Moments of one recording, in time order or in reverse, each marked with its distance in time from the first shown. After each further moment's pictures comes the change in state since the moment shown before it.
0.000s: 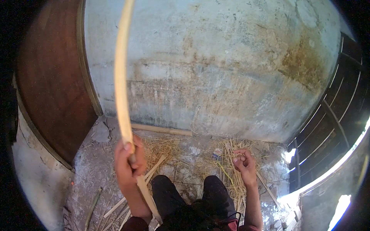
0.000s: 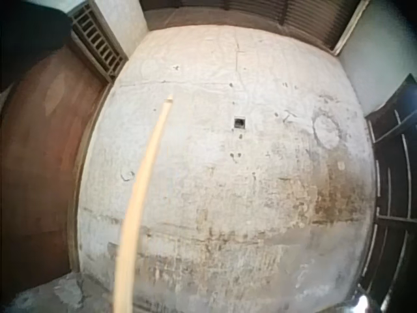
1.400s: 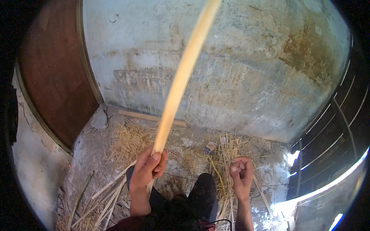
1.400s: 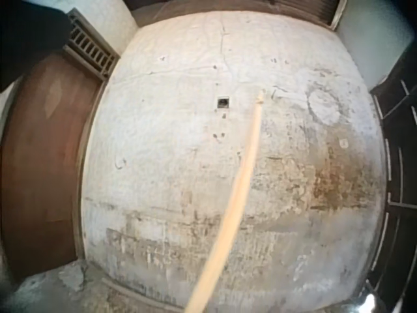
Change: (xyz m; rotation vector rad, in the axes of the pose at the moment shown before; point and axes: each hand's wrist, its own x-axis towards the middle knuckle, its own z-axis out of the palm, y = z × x) left_hand -0.039 -0.167 0.137 0.179 -0.211 -0.248; right_hand -0.024 0.048 -0.145 0.036 0.076 -0.200
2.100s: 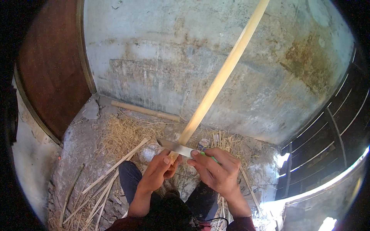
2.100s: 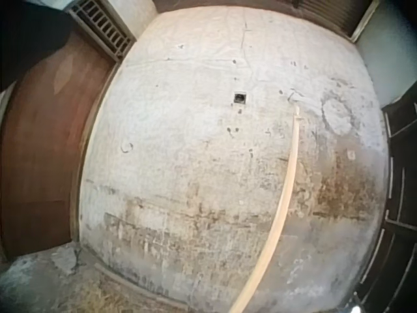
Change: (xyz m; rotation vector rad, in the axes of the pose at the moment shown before) left_hand 0.002 -0.025 -0.013 0.113 -0.052 -0.003; right_hand 0.052 -0.083 0.118 -0.678 -0.226 -0.788
